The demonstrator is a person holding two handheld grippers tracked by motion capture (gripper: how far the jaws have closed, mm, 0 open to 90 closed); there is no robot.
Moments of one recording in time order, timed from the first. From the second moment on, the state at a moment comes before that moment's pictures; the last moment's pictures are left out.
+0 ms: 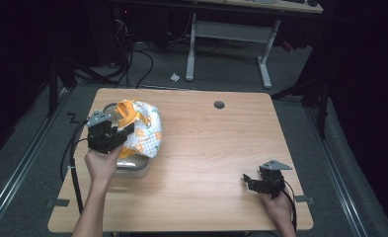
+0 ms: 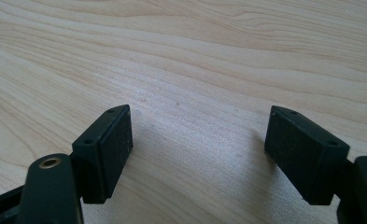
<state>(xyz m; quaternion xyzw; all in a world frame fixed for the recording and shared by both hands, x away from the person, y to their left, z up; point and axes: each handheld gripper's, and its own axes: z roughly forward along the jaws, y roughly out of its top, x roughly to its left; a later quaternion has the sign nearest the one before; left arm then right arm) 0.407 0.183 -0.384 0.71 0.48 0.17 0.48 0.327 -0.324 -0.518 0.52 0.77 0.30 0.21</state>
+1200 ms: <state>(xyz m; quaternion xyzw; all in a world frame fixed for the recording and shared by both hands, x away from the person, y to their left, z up) 0.421 0.205 -0.417 0.72 0.51 0.17 0.44 0.327 -0.323 -0.518 0.52 0.77 0.30 0.21</state>
